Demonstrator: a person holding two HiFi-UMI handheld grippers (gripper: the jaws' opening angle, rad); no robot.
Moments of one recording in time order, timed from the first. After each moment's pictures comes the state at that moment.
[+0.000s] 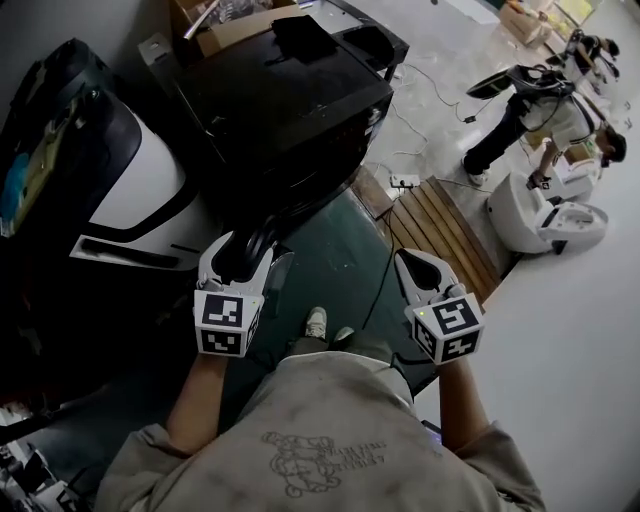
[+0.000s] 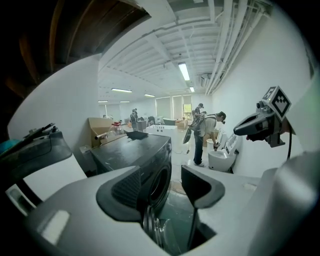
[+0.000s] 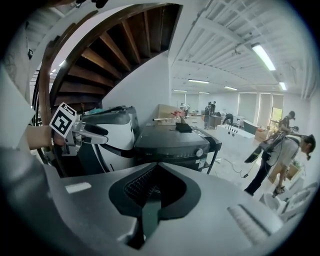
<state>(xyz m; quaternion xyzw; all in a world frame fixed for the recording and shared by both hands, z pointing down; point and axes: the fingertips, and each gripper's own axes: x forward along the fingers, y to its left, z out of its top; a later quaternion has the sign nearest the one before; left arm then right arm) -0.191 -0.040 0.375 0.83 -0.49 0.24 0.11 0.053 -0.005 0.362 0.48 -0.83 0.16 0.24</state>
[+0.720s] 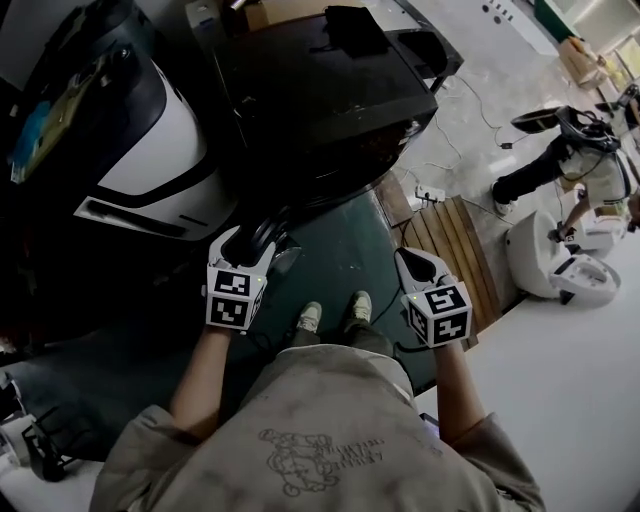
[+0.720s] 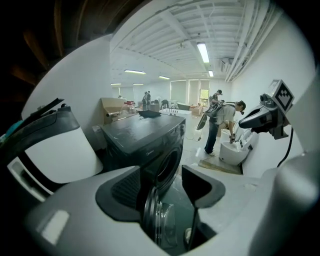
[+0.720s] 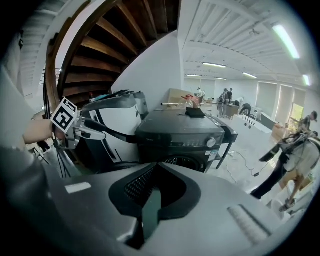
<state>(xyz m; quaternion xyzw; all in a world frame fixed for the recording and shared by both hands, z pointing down) -0.206 -0.059 0.460 0.76 -0.55 0.30 0.19 0.059 -0.070 0.437 0.39 -0.85 0.19 0.31</state>
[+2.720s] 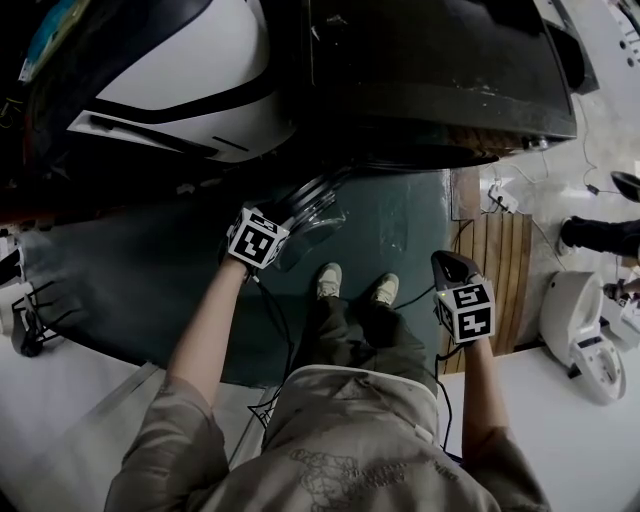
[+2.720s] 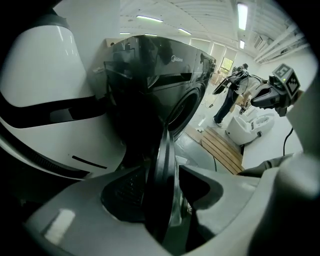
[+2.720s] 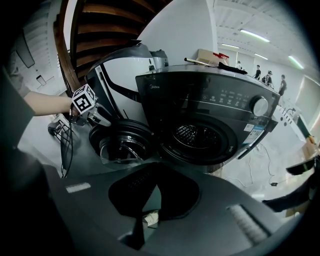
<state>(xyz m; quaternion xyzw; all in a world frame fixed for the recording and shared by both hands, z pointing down) -0.278 -0.047 0.714 0.64 -0.51 0.42 0.38 0.039 -0.134 0.649 0.20 -0.84 0.20 0.46</state>
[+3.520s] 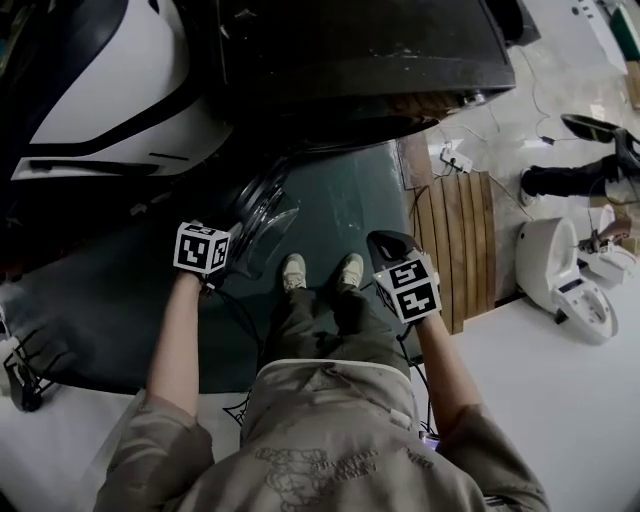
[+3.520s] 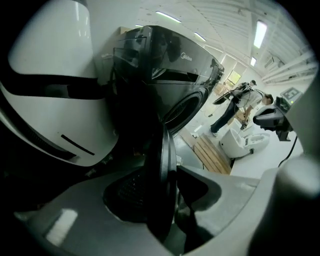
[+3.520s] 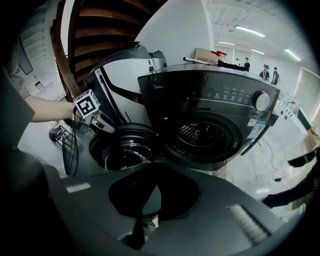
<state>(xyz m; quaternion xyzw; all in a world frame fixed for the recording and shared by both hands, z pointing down) -0.265 -0.033 0.724 0.63 -0.51 0.37 0.46 0.019 -0.112 0.648 0.20 -0.84 0.22 0.45</state>
